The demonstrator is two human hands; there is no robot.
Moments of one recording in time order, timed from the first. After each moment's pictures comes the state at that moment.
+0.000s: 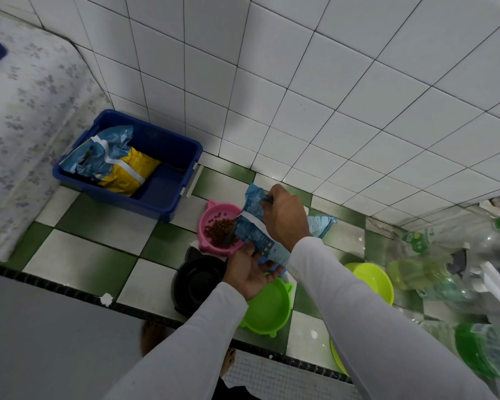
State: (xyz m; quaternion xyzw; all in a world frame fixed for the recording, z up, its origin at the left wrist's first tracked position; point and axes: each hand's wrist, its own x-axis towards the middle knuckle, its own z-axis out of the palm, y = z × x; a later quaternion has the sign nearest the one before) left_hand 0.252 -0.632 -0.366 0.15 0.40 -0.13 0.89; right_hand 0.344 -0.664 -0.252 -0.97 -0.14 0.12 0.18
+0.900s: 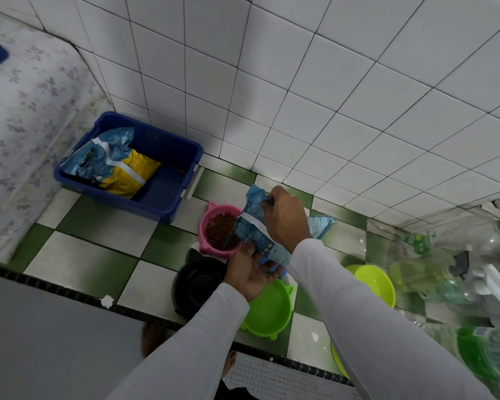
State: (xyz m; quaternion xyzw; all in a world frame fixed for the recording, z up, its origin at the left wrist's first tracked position) left_hand 0.254 -0.630 -0.359 0.13 0.41 -0.12 0.90; right_hand 0.348 -0.664 -0.255 -0.96 -0.14 0.12 0.19
